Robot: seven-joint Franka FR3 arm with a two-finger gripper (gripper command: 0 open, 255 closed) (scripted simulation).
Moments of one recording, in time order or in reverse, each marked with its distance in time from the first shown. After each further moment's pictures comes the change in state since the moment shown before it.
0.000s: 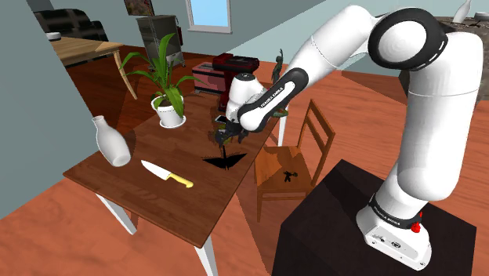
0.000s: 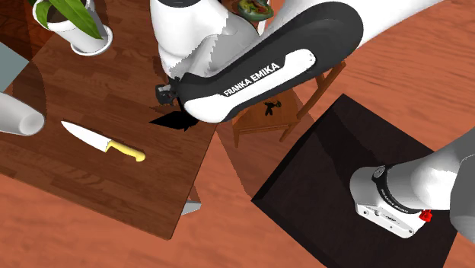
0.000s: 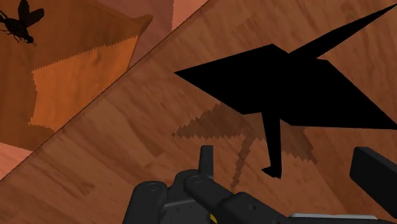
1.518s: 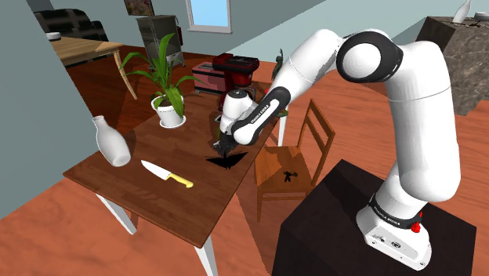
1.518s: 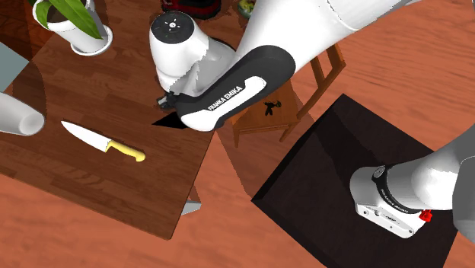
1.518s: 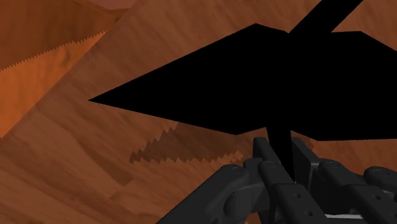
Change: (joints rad) arm 0.058 0.205 -0.053 0.124 -0.058 0.090 0.080
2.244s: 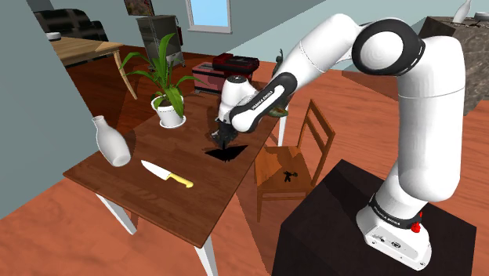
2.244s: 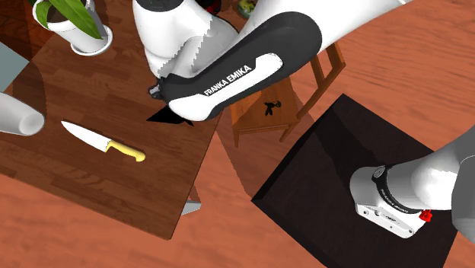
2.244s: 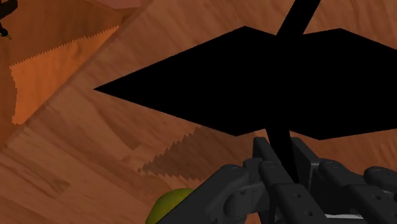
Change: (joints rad) arm -0.024 -0.106 0.033 -0.002 0.036 -0.104 -0.026
